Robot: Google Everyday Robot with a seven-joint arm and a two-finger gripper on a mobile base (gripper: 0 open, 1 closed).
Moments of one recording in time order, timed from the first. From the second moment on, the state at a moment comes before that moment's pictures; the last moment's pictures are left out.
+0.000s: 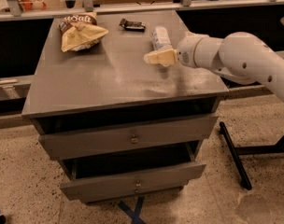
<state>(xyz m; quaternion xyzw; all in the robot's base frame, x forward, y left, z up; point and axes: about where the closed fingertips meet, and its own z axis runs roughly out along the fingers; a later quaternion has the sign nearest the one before) 0.720 -0.087 0.896 -0.30 0.74 0.16 0.58</state>
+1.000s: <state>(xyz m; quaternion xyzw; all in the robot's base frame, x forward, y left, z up) 0.750 -0.075 0.874 -0.28 0.75 0.15 0.58</state>
